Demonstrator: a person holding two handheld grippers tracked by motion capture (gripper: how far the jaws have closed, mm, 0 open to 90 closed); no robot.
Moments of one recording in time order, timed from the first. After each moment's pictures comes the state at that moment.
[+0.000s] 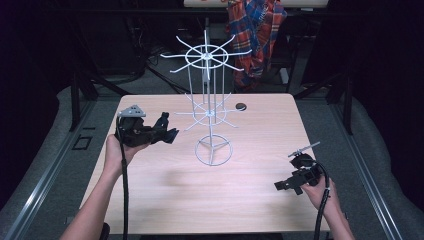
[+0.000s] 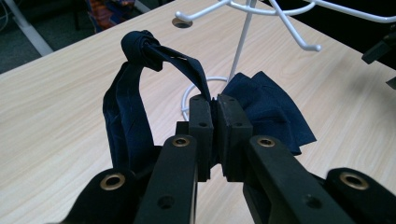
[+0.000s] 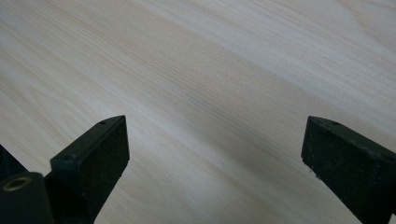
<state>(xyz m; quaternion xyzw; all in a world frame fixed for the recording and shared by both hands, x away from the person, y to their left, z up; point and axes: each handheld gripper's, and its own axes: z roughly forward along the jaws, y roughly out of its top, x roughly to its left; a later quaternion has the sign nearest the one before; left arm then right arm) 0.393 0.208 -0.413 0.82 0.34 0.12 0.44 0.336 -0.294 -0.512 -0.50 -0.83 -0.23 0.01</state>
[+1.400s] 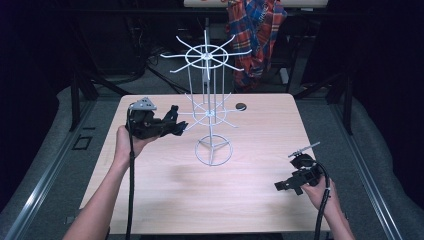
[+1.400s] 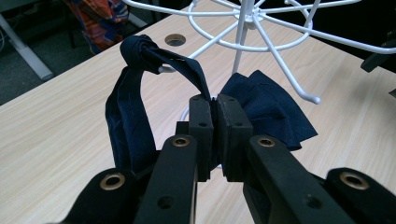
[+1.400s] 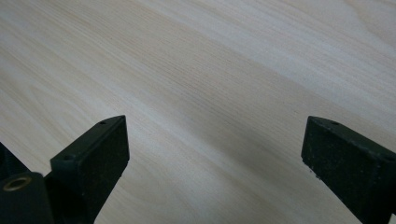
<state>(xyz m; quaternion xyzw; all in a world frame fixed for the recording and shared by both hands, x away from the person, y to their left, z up) 0.412 0.183 -0.407 0.83 0.31 0.13 0.44 0.336 -0.295 -0.513 -0.50 -0.83 -0.23 0.01</state>
